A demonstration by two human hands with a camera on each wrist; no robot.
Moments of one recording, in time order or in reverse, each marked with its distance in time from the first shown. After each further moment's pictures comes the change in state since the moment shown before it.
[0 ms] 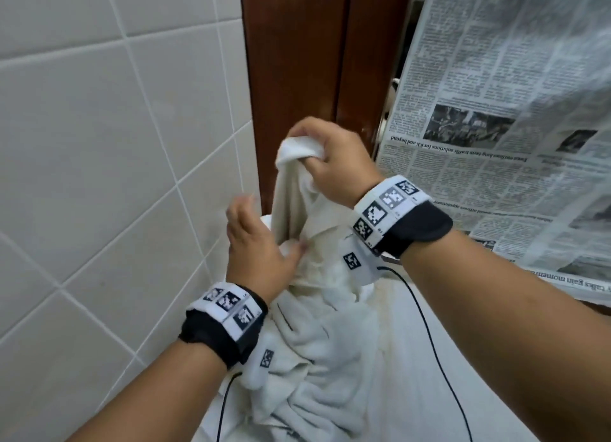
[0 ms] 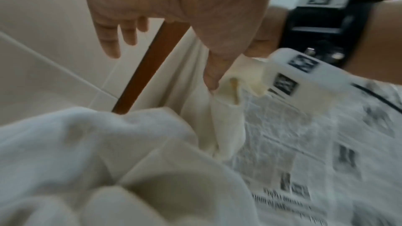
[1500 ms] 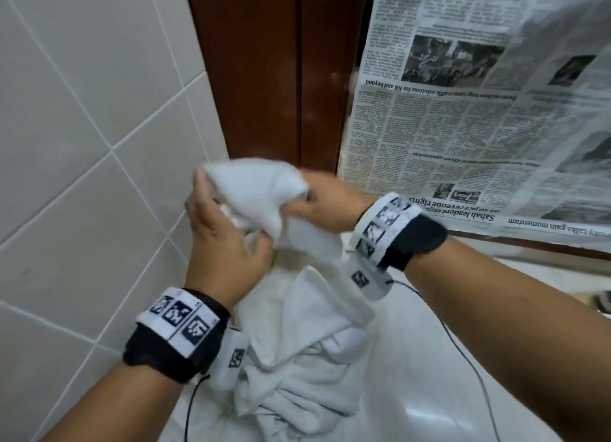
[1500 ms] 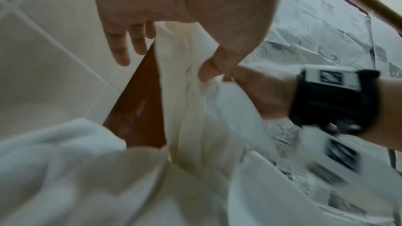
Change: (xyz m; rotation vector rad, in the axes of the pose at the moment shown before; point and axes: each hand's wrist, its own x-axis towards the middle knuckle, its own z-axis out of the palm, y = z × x) left_hand -0.030 -0.012 -0.002 -0.147 -0.054 0.021; right_hand -0.076 0.055 0.024 0.003 -0.439 0.271
